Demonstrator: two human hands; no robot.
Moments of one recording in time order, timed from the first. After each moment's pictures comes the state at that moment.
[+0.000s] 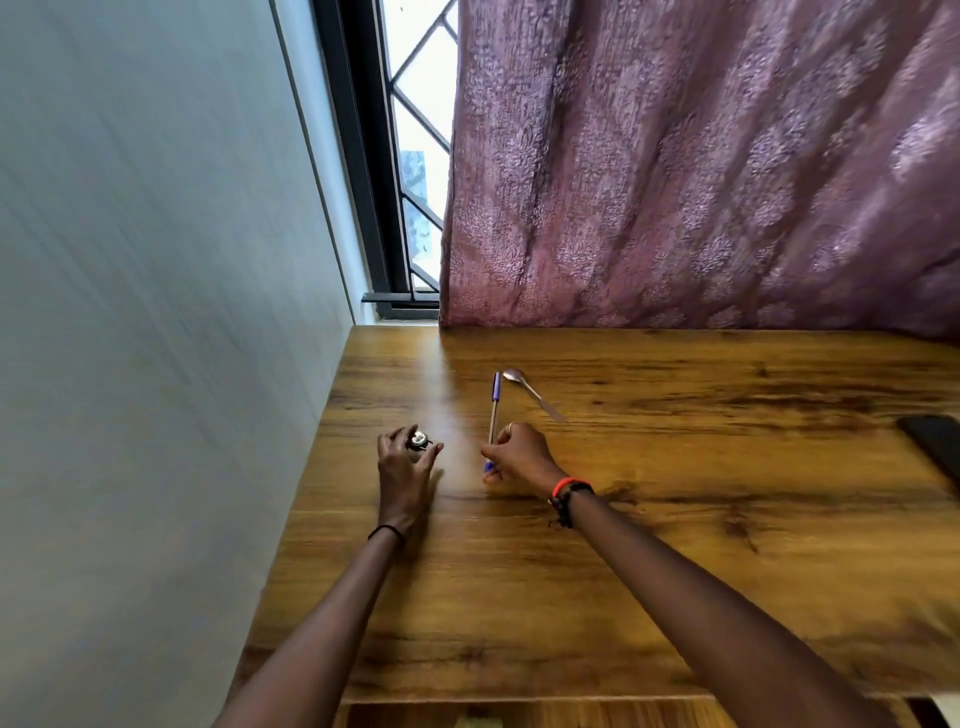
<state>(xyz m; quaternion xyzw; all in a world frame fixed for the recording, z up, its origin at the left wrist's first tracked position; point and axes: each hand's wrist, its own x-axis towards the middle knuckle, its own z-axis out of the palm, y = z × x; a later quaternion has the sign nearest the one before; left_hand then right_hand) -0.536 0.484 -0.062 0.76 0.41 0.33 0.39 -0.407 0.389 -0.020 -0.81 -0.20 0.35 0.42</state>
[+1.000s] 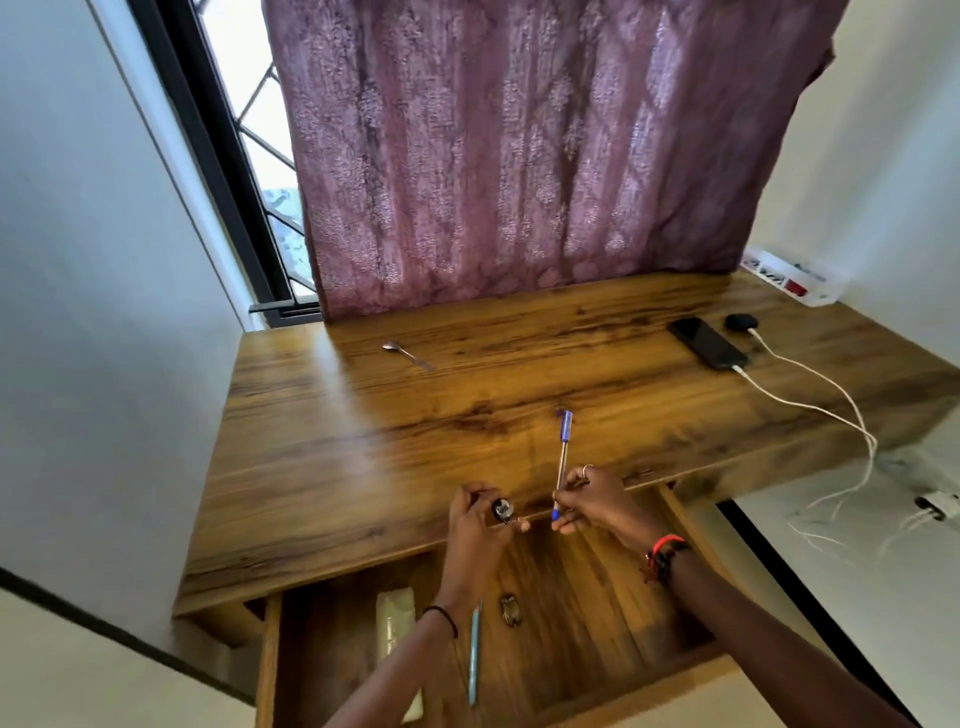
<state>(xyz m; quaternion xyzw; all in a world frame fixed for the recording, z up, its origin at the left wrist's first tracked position) -0.589 0.188 -0.054 0.82 0.20 0.16 0.51 -0.460 0.055 -0.018 -0.77 -0.06 0.33 0.54</state>
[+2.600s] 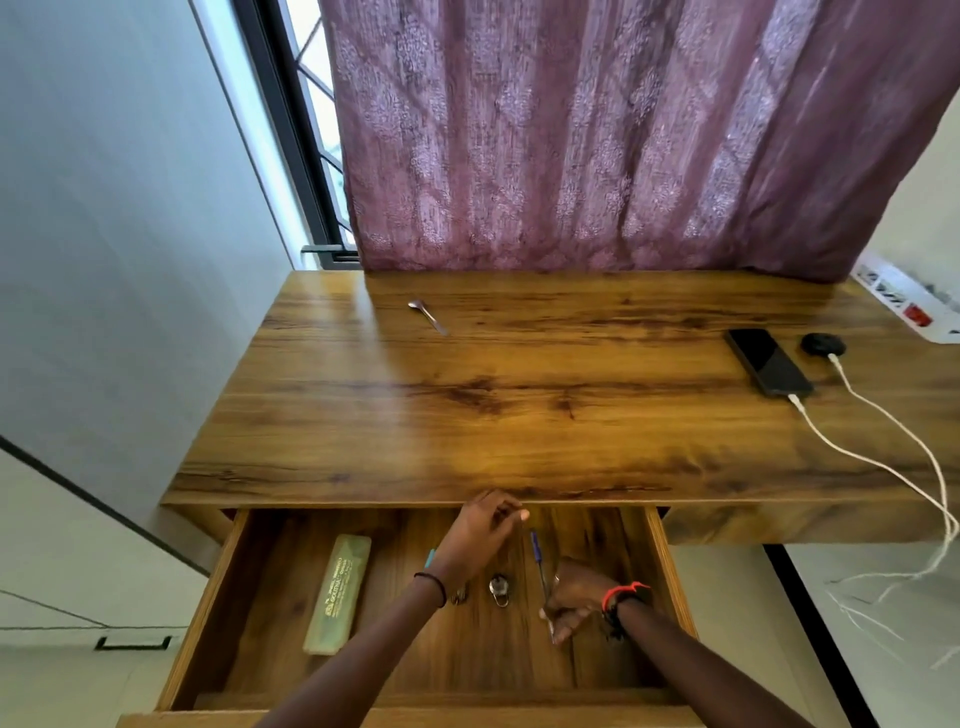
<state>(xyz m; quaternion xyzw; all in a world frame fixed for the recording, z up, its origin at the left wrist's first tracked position) -0.542 0.135 -0.096 0.85 0.21 0.09 0.47 -0.428 -0.034 -0.144 -0.81 -0.11 0.55 0.19</state>
